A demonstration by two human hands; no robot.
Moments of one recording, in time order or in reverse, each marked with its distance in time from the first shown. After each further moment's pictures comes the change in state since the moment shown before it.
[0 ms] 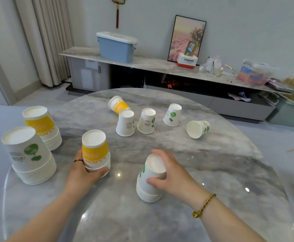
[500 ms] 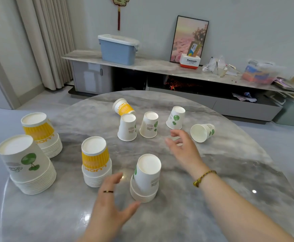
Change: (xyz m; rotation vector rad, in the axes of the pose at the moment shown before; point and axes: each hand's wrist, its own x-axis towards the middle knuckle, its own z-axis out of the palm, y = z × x) left_hand -0.051 -0.003 0.045 0.101 -0.052 0.239; right_hand 0.066 0.029 -0.026 0.239 0.373 0.068
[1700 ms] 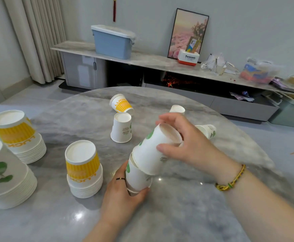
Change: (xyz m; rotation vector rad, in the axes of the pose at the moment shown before) left_hand 0.048 -0.003 0.041 -0.025 -0.104 -0.114; right_hand 0.007 -0.051 -0.027 0.090 -0.371 -0.191
